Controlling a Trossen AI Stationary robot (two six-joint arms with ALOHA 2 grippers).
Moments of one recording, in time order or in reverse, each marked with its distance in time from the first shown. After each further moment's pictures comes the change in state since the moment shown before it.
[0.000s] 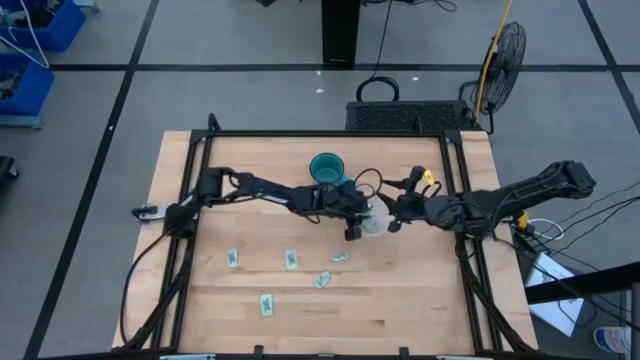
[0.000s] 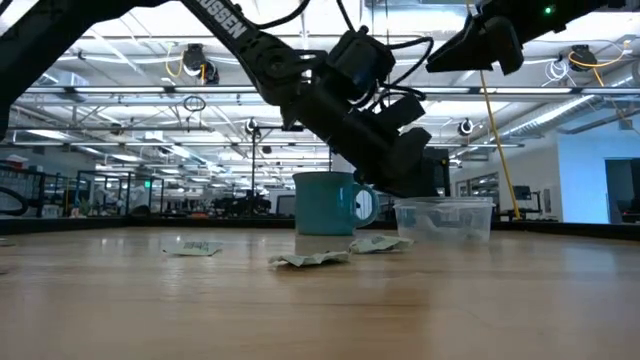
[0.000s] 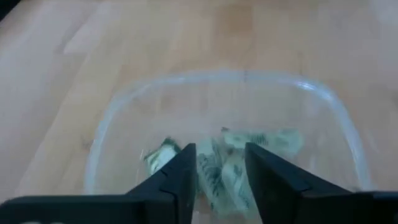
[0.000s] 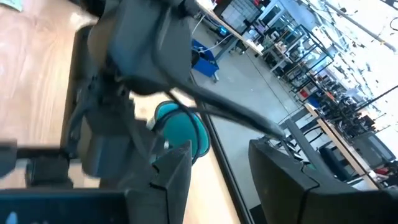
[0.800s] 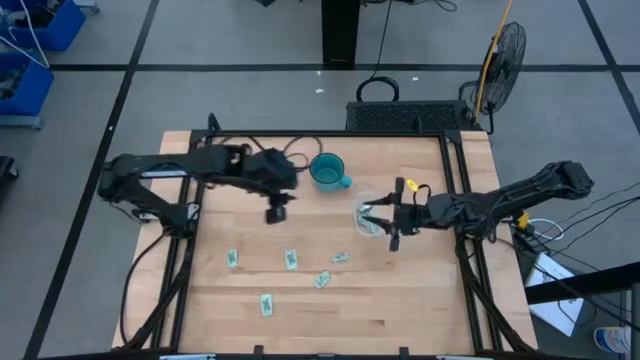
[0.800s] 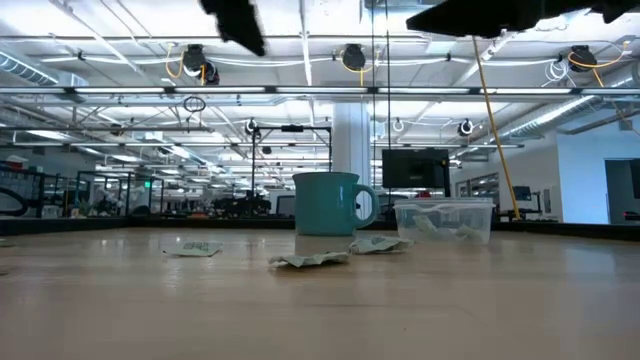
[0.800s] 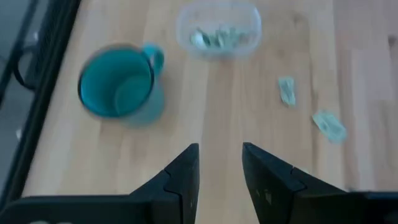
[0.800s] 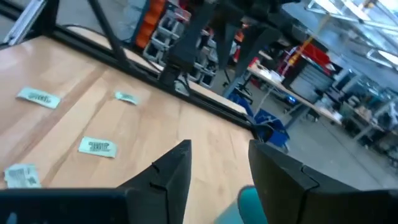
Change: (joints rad) left arm -0.017 -0.768 0.001 -1.096 -0.034 -0.078; right arm -0.011 0.070 -0.024 0.286 -0.430 -0.020
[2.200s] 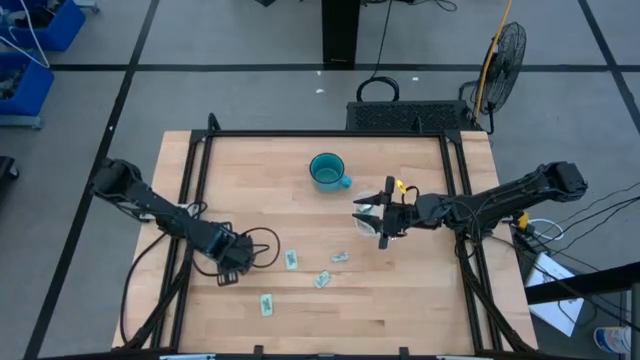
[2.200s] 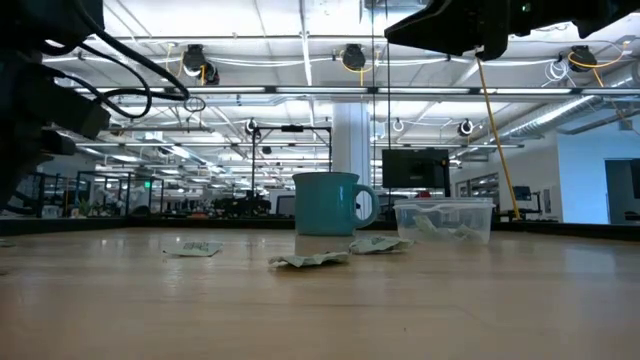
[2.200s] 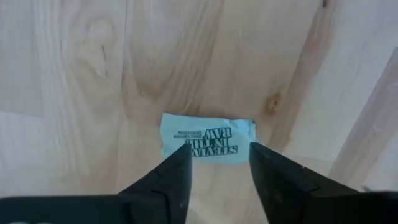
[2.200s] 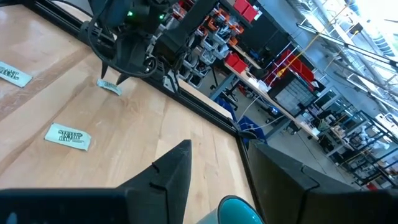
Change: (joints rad) left arm -0.540 -0.047 -0.768 0.070 0.110 -0.687; right arm -0.046 0.121 0.000 0.151 -0.018 -0.162
